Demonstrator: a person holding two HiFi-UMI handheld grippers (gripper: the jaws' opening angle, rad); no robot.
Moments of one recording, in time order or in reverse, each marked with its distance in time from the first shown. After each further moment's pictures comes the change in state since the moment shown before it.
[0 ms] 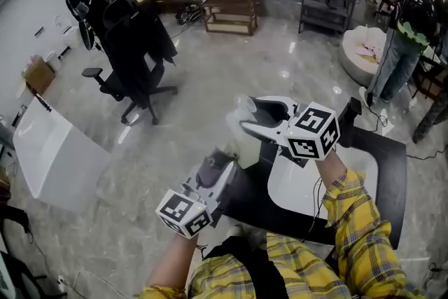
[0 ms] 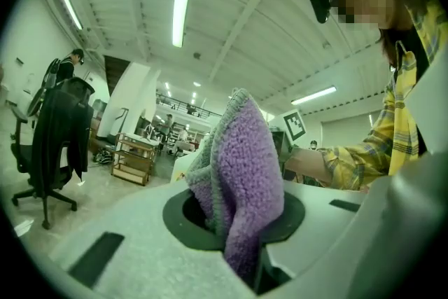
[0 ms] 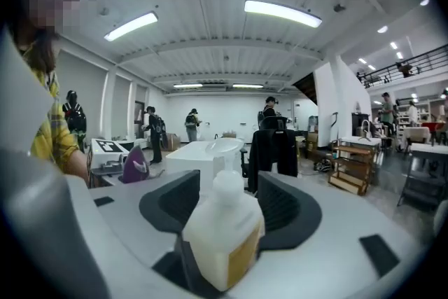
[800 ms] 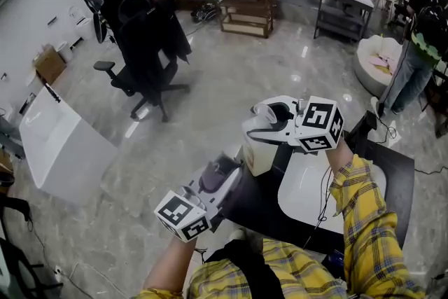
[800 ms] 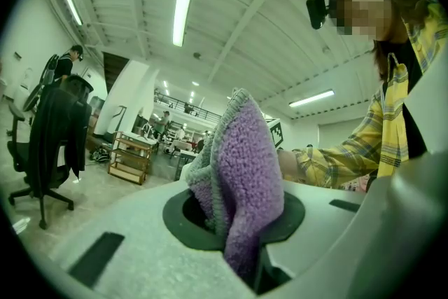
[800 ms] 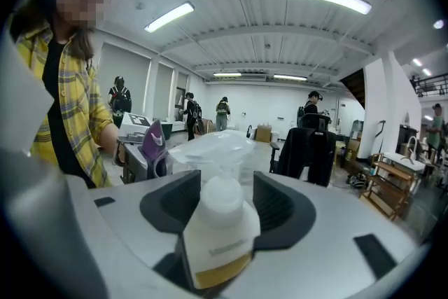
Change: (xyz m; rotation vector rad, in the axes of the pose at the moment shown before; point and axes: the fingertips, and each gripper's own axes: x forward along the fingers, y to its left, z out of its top) left arm -0.013 0.021 0.013 -0.020 -0.003 -0.026; right arm 0.045 0.009 -0.004 -0.191 0.084 0.317
